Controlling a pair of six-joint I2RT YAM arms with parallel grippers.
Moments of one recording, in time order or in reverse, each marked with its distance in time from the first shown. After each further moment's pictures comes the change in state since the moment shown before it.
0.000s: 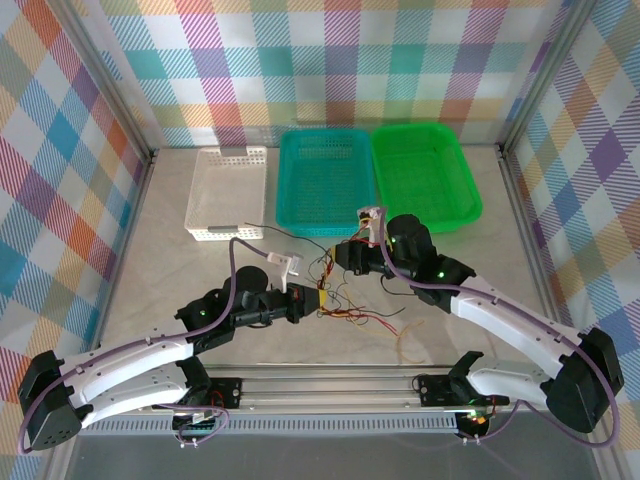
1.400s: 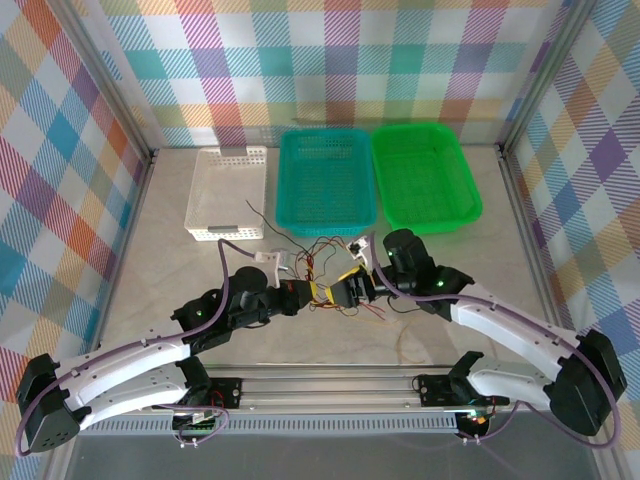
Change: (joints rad) left arm 0.000 -0.021 0.012 -0.084 -0.177 -0.136; right arm 0.029 -0.009 -0.098 -0.085 -0.292 -0.176
